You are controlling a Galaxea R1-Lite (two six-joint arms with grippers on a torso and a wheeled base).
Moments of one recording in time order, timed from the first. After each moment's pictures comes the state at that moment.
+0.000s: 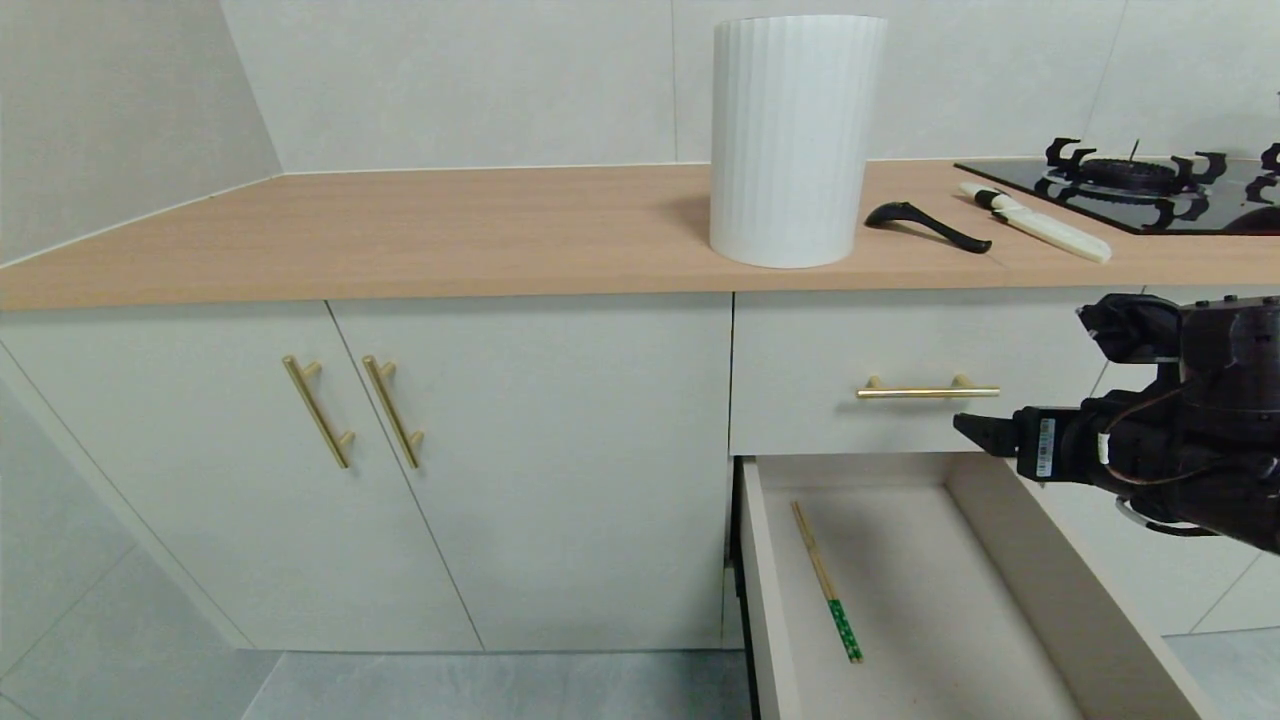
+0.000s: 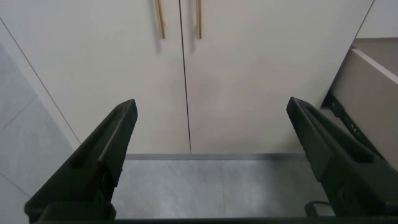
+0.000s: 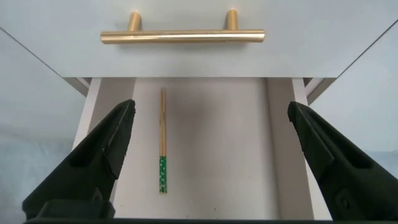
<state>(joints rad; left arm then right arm) 0.00 0.00 0.00 0.00 0.01 0.00 0.33 1.51 -0.73 -0.39 -0.26 0.16</state>
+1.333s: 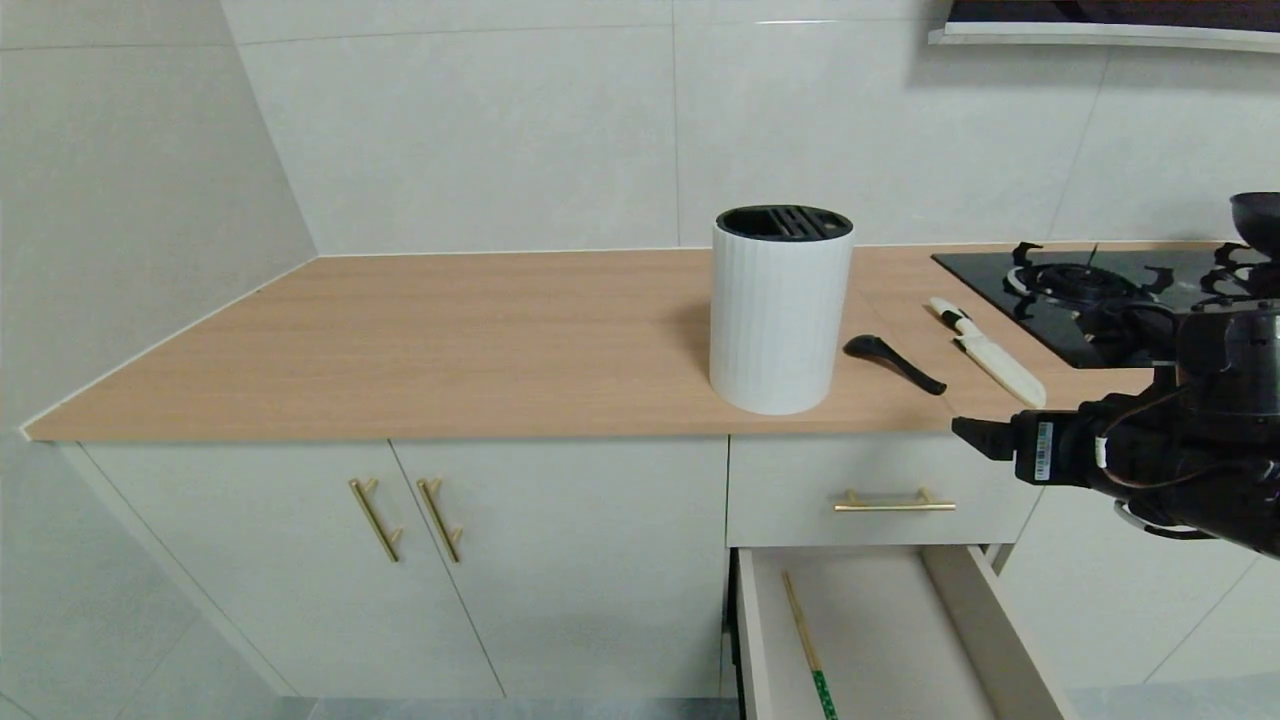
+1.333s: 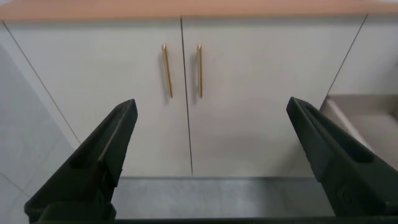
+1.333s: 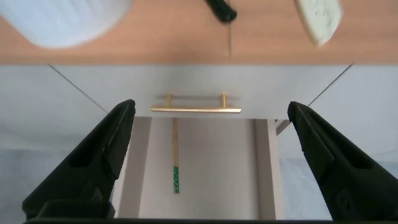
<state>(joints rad) 0.00 0.00 0.00 0.00 0.01 0.00 0.34 1.52 -0.72 -0.40 -0.26 0.16</state>
